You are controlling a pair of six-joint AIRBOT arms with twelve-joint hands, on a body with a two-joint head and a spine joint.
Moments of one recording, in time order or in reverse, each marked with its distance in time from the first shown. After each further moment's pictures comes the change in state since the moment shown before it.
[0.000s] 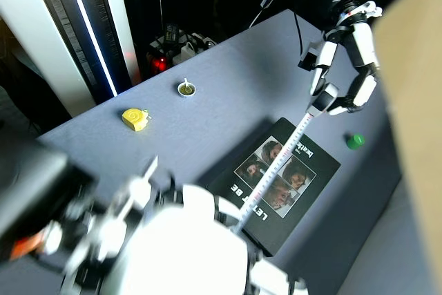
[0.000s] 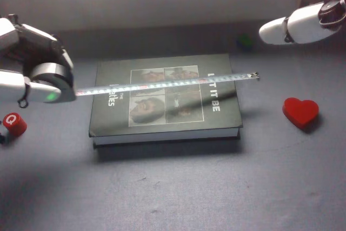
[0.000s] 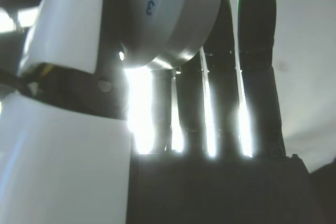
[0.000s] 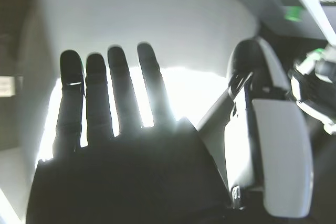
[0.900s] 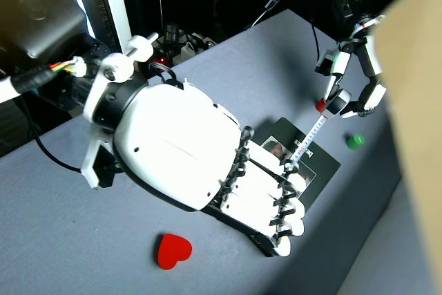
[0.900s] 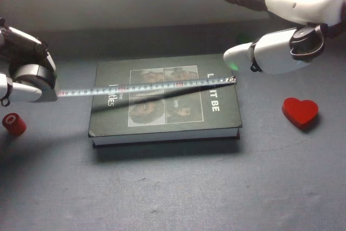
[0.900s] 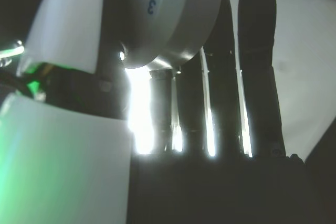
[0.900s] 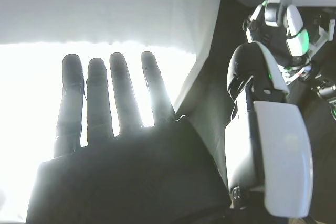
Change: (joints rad) left arm 0.102 -0.114 0.266 0.181 -0.108 -0.210; right arm 0.039 0.042 -0.292 0.018 0.227 0.056
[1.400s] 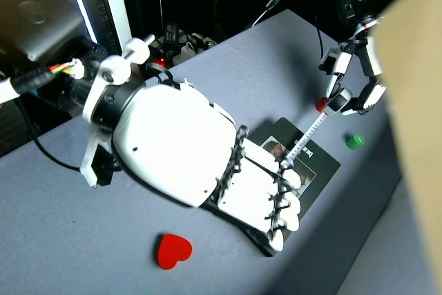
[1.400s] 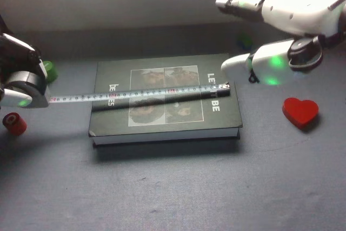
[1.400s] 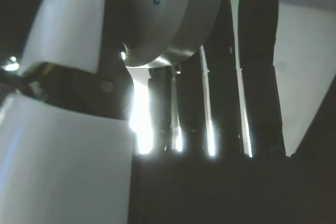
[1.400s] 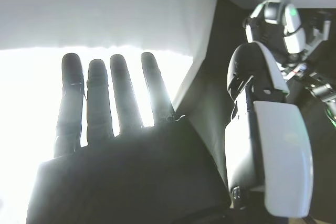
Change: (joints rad) left arm 0.008 -0.013 0.046 0.082 0.000 -0.007; right arm -0.026 0.002 -0.011 0.003 -0.030 0.013
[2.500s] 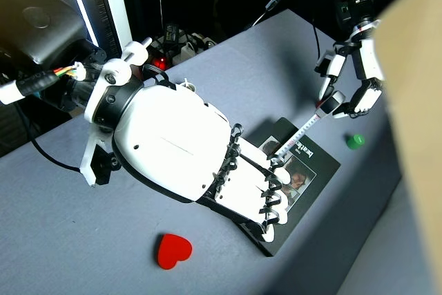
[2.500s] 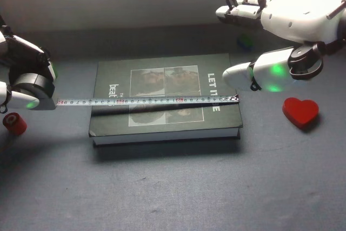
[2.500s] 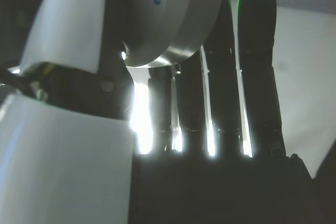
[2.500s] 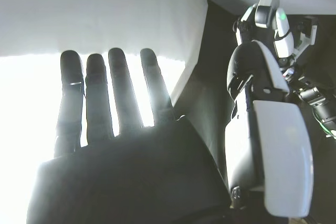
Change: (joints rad) left arm -0.021 -0.001 -0.016 0.028 0.002 -0.007; right arm -0.013 0.002 0.000 -0.010 -0.014 -0.008
